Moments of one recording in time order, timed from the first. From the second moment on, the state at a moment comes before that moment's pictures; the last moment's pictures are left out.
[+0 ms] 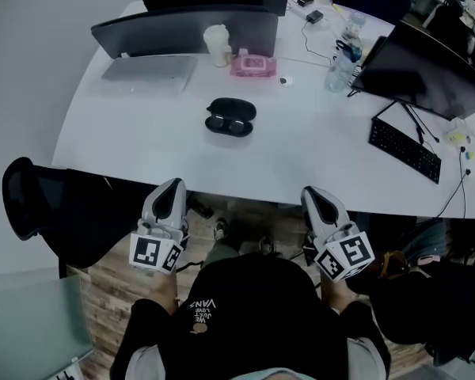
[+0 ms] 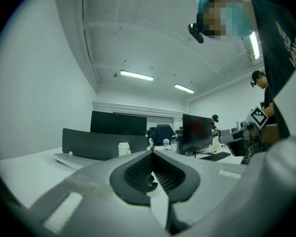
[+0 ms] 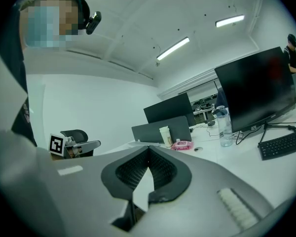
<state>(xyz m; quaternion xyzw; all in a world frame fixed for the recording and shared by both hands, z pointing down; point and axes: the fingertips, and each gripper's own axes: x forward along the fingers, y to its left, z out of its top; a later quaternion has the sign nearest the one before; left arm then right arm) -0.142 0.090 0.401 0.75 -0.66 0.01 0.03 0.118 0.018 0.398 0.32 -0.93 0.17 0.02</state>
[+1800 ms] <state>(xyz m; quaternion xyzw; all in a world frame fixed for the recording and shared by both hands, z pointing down) -0.216 -0.024 0.408 0.89 -0.45 0.07 -0.02 0.028 0.015 0.398 0.47 -0.86 0.17 -0.02</state>
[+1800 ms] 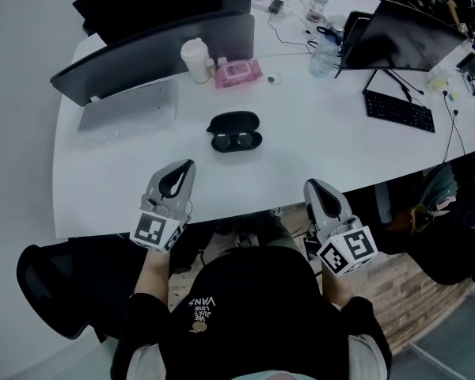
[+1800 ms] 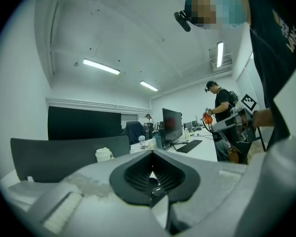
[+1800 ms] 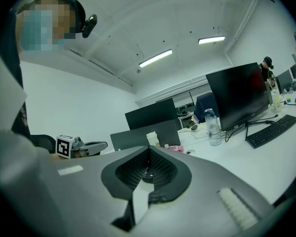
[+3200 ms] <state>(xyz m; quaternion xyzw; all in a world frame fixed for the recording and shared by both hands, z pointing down) -0.149 -0.166 0.421 0.93 -0.31 0.18 -0.07 0.074 -0.090 0.409 0.48 -0.86 0.18 -0.03</state>
